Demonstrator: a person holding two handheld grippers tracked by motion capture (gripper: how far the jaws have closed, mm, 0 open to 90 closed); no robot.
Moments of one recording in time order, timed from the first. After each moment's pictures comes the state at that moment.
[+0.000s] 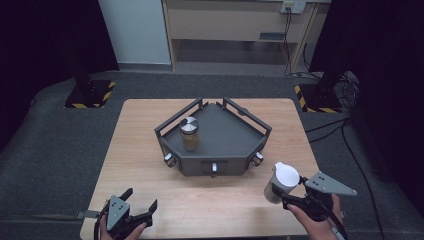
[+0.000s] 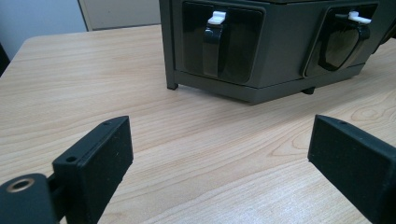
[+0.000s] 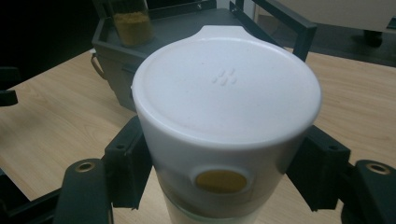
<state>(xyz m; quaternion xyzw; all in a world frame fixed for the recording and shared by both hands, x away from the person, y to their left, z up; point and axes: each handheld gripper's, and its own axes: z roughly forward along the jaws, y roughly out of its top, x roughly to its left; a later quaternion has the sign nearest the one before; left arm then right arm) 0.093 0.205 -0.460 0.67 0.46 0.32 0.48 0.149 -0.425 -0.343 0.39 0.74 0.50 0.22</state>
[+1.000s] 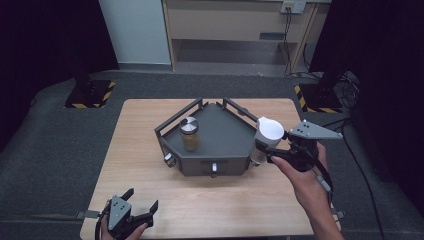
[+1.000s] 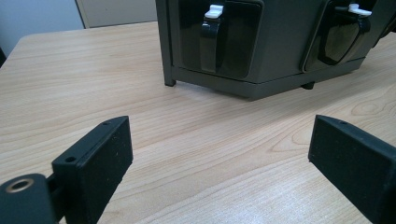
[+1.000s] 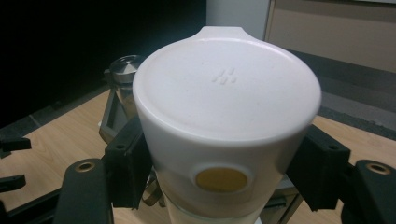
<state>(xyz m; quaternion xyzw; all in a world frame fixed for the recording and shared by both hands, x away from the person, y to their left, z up) 0.095 0.204 -0.461 0.68 0.46 0.32 0.48 0.222 -0.384 -0.260 0.36 0.74 0.52 0.23</state>
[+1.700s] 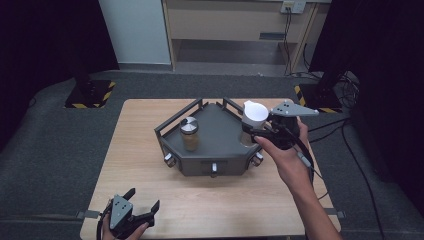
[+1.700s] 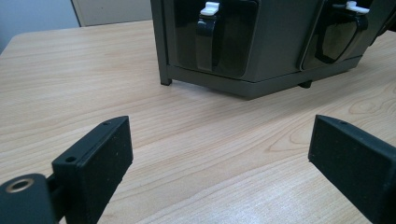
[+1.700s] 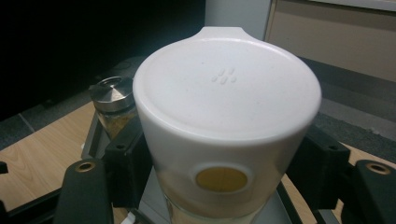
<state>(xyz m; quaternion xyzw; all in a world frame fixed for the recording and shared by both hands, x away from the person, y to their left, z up) 0.099 0.204 -0.463 0.68 0.45 0.31 0.48 0.267 -0.349 -0.248 0.35 0.74 0.51 0.24</state>
